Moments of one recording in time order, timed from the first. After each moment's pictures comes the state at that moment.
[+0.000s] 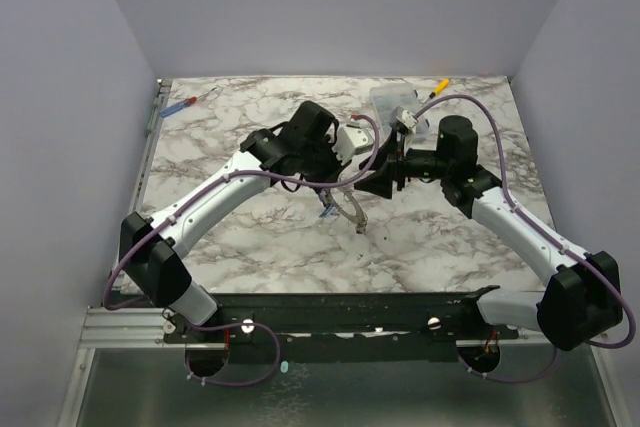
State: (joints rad) left arm -0.76 1.53 1.48 -0.80 0.25 0.33; right arm 0.40 1.25 0.89 0.10 -0.97 0.00
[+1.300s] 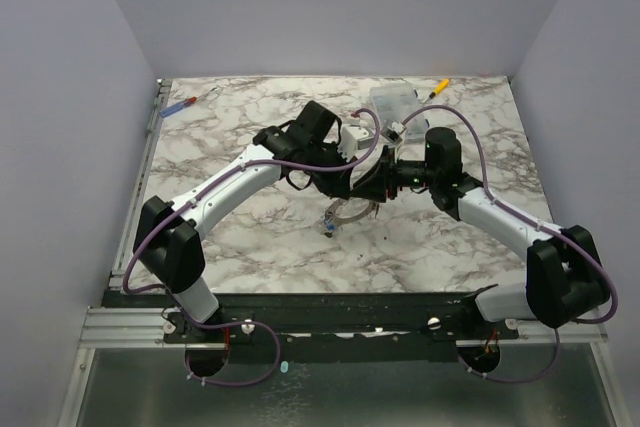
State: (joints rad) left arm -0.70 1.64 1.48 -0.75 0.54 0.12; right arm 0.40 1.37 0.78 0.25 -0.99 0.18
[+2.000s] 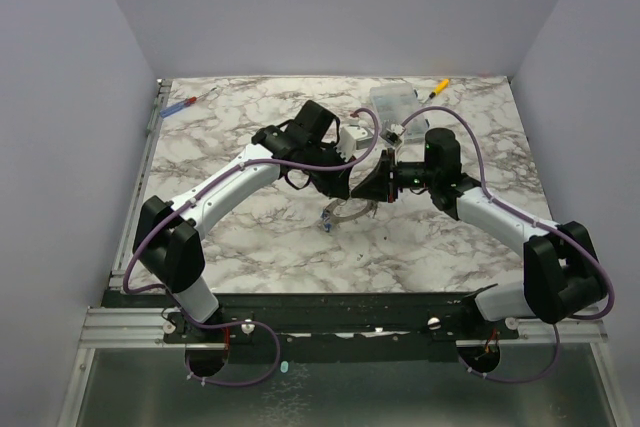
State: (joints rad) left arm -0.69 1.64 1.47 -0.75 0.56 0.14; right arm 0.40 1.39 0.77 0.29 -1.06 0.19
